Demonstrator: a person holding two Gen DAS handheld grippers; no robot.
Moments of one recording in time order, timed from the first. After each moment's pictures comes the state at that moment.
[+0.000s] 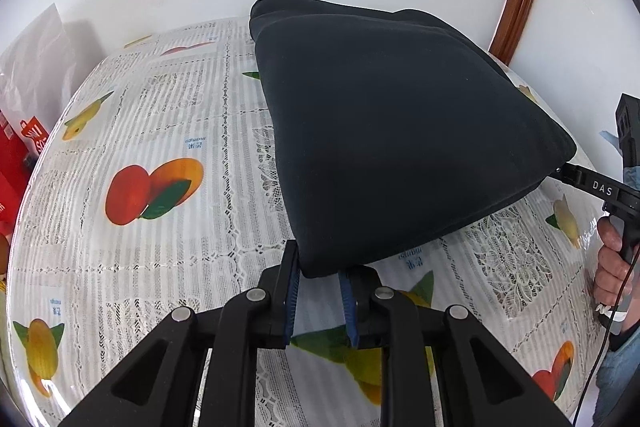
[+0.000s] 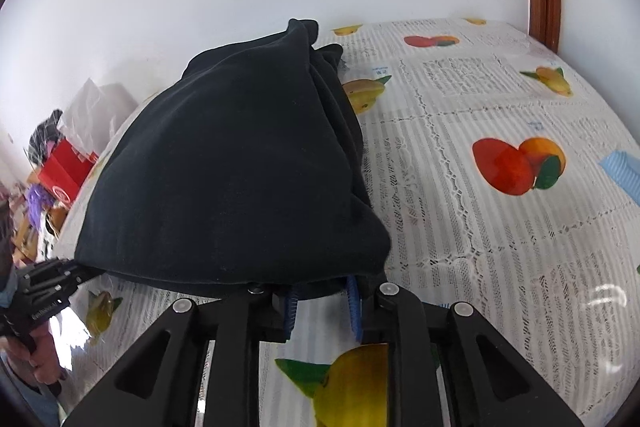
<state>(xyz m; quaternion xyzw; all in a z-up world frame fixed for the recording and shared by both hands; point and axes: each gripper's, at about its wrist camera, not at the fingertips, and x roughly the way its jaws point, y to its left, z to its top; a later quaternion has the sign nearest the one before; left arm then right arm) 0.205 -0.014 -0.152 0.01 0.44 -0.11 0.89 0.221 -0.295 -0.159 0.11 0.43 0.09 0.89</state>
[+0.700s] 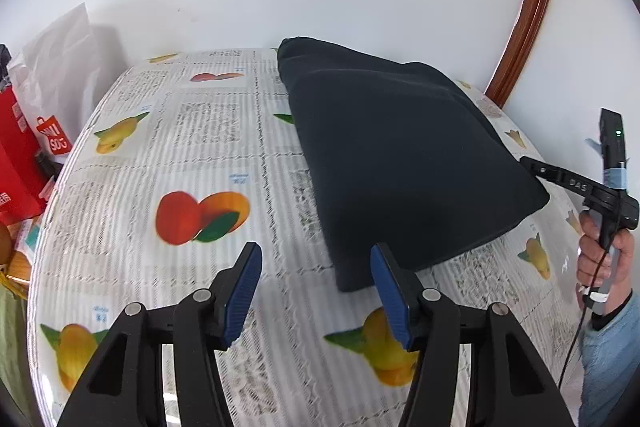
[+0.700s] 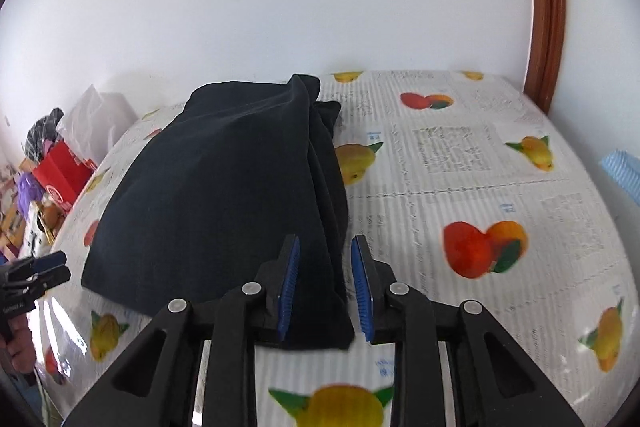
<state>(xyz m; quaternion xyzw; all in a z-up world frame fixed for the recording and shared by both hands) 0.202 0.026 -0.111 -0.04 0.41 -0.12 0.91 0.243 -0.294 -0.108 0.07 0.41 0.08 0.91</state>
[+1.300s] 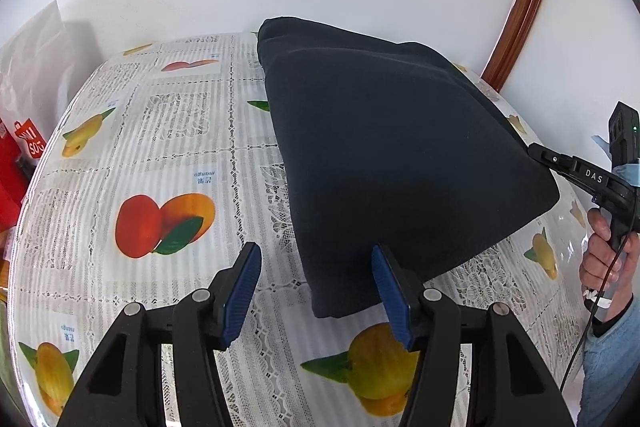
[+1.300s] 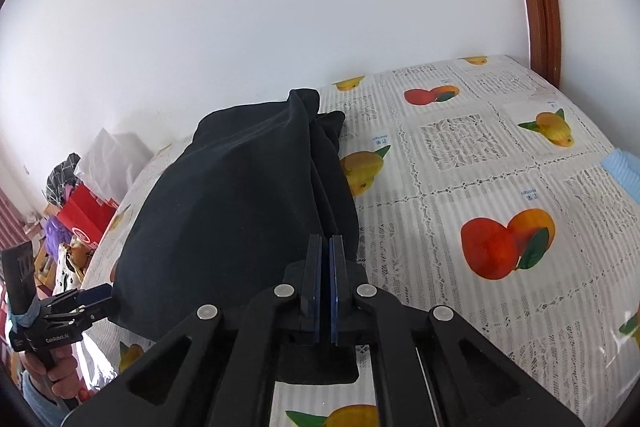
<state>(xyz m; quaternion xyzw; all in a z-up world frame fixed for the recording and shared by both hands) 0.224 0.004 -0.128 -0.02 0.43 -0.13 0.90 0.247 -0.310 -0.115 0.14 0.38 0.10 0.91</state>
